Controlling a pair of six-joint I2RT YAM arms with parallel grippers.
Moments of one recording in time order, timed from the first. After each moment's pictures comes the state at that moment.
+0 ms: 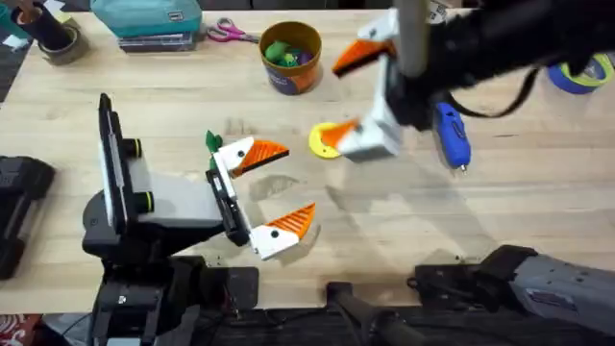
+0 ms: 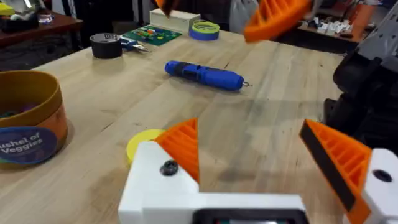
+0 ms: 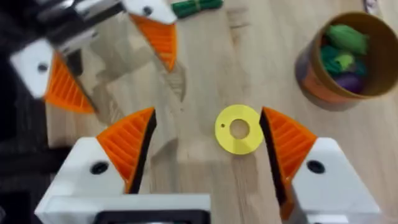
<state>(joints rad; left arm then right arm) 0.00 0.01 0.02 -0.13 1.14 0.03 0.58 1.29 1.32 -0.95 -0.47 -0.61</state>
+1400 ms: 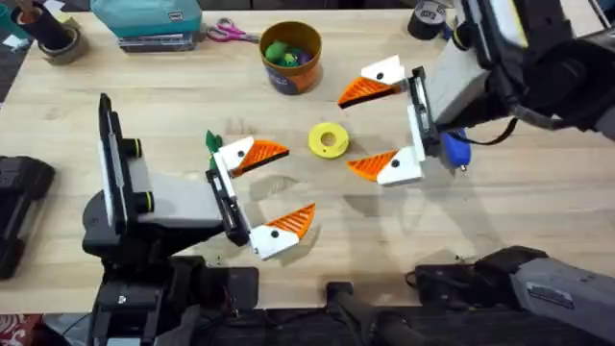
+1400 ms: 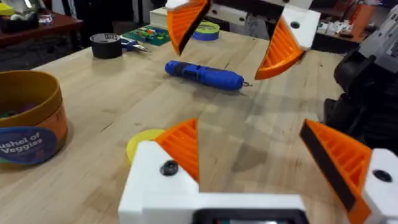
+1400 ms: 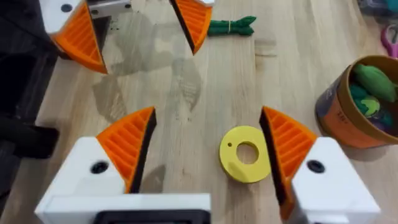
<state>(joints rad) 0.00 0.01 0.02 -0.13 1.14 0.03 0.30 1.25 0.95 -0.77 -0.94 -1.09</state>
